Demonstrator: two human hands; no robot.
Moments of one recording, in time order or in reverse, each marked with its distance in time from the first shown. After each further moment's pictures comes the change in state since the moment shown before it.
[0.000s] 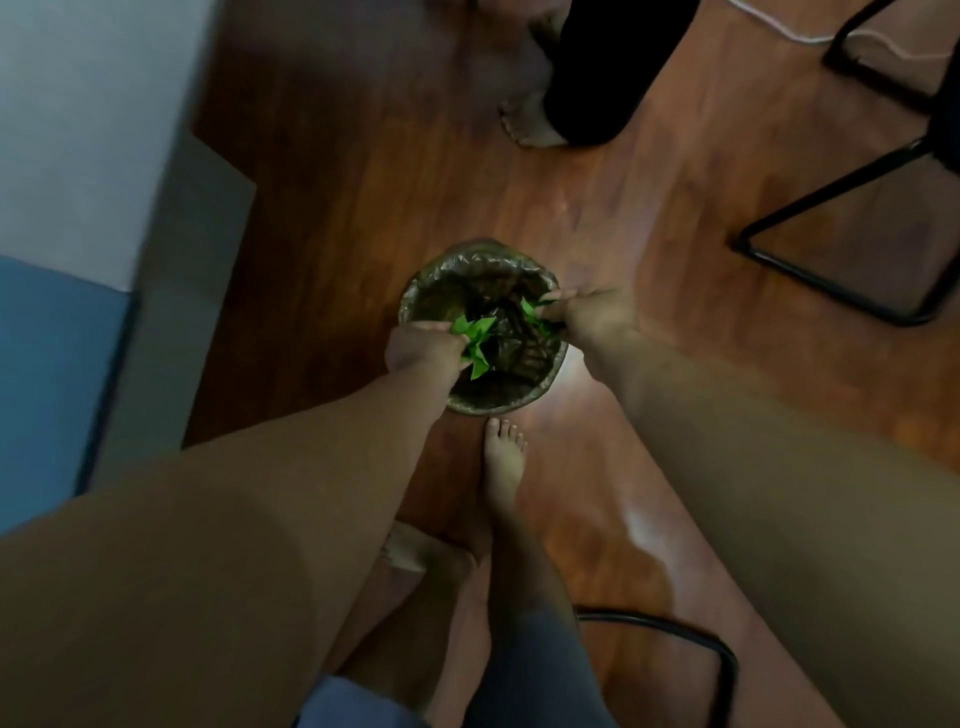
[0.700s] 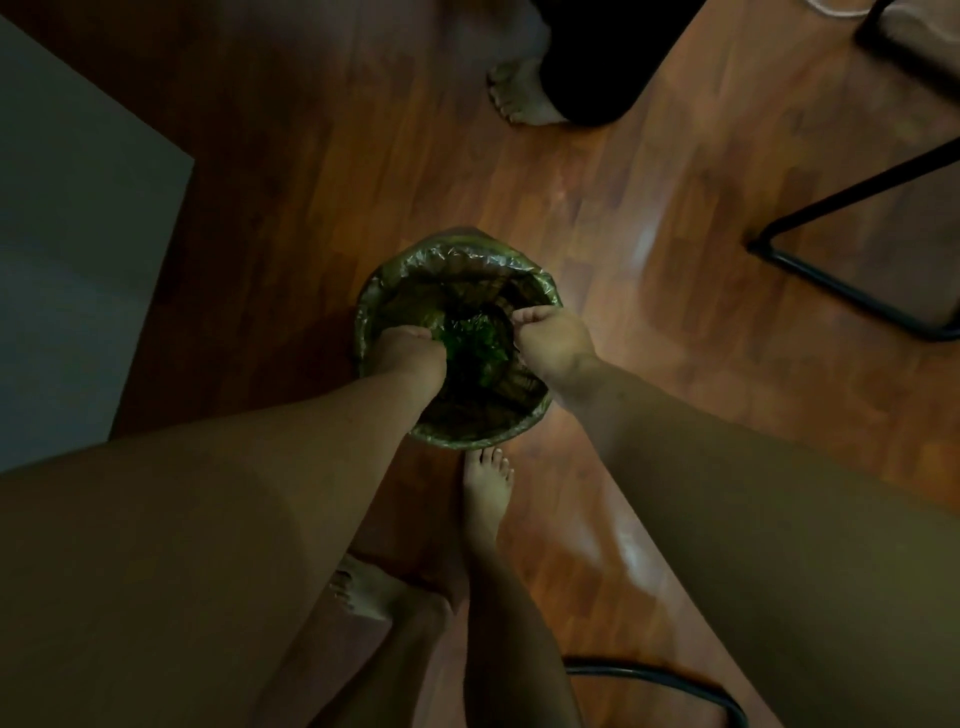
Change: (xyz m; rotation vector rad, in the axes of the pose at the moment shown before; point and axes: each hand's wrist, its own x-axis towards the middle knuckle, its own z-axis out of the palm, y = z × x) left_hand 0.096 -0.025 0.048 0.417 -0.005 0.091; right_hand 0.097 0.062 0.042 -0.233 -0.108 -0.028
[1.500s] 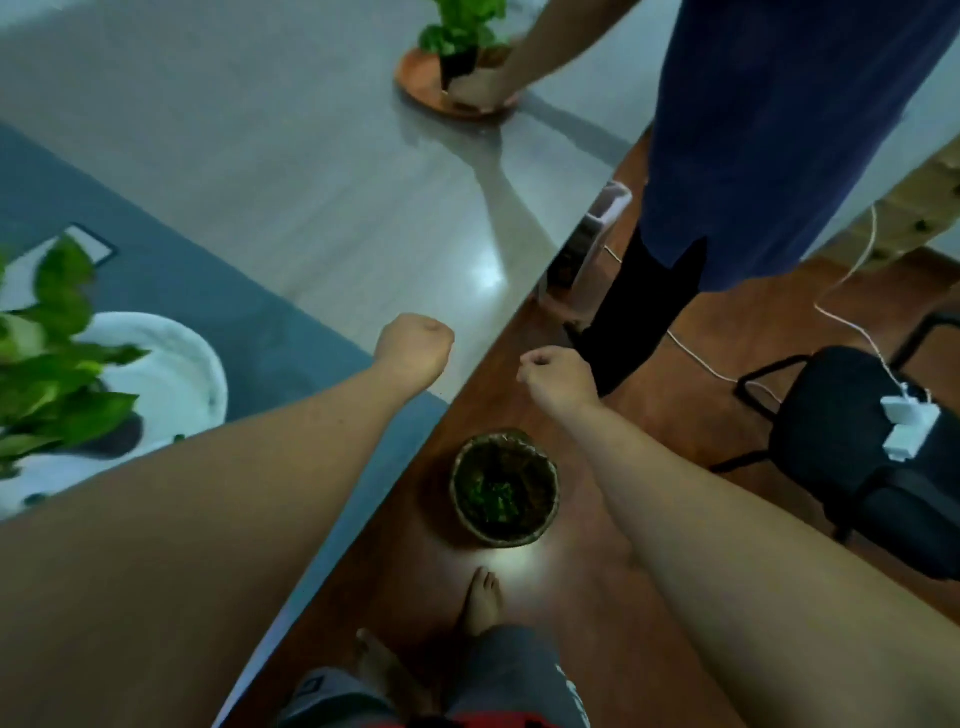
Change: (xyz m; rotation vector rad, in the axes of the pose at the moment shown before) left_hand -0.351 0.059 -0.355 -0.123 0.238 0.580; right_hand -0.433 -0.256 -0.038 -0.448 0.058 -0.614
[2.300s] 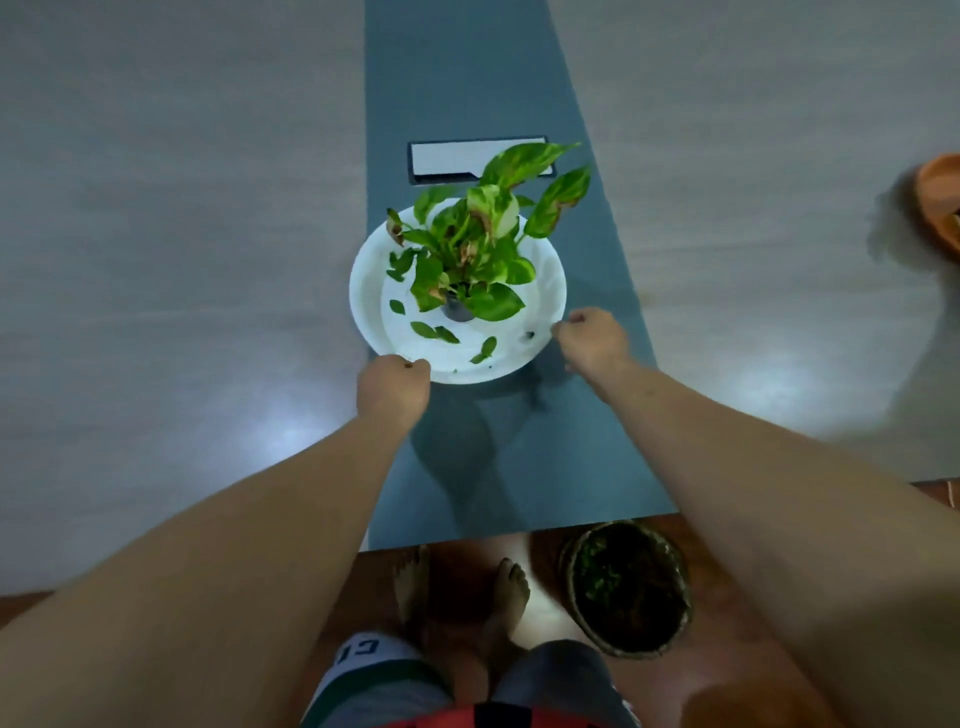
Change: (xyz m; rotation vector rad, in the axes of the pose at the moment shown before) left_hand -0.124 -0.247 -0.135 -0.367 0.736 -0.760; right_hand -0.032 -0.194 0.251 -0.358 -0.506 -0.479
